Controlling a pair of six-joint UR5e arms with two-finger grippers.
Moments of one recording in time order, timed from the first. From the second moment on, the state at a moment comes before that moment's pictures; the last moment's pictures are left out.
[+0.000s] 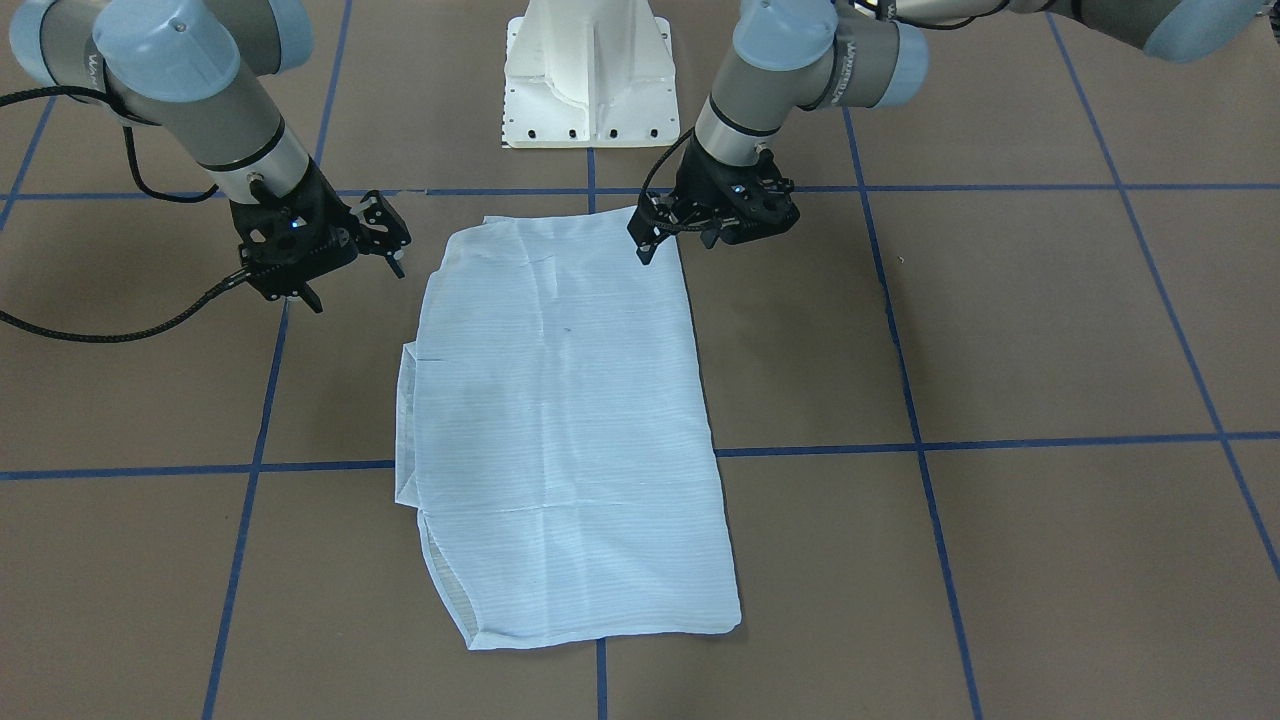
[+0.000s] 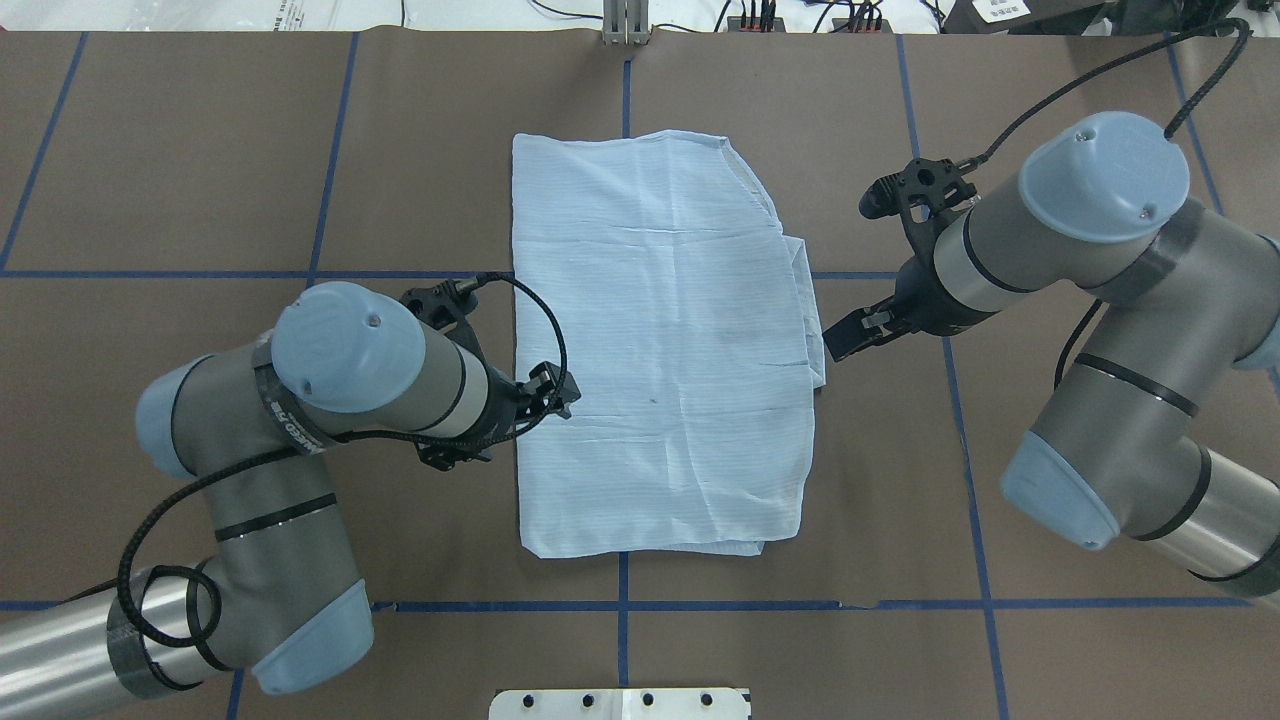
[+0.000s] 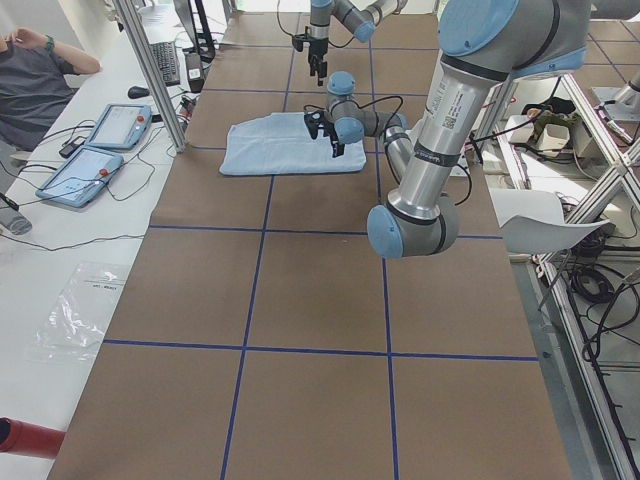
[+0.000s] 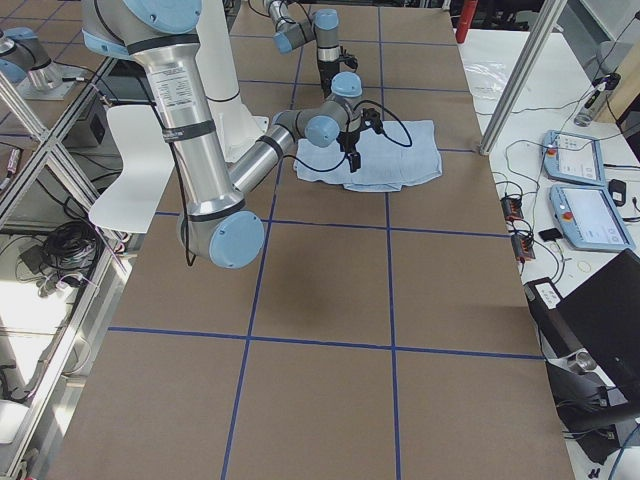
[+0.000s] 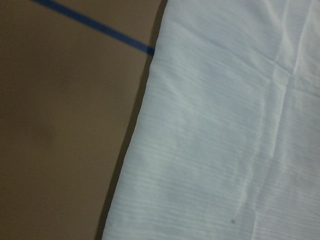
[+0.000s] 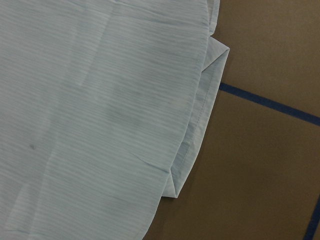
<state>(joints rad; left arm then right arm) -0.44 -2.09 -1.85 -1.75 -1.86 -1.76 0.73 -1.26 1.97 -1.47 2.07 0.73</state>
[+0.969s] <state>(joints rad) -0.28 -2.09 -1.82 -1.67 -1.80 -1.84 0.72 -1.27 1.98 -1.47 2.11 0.80</state>
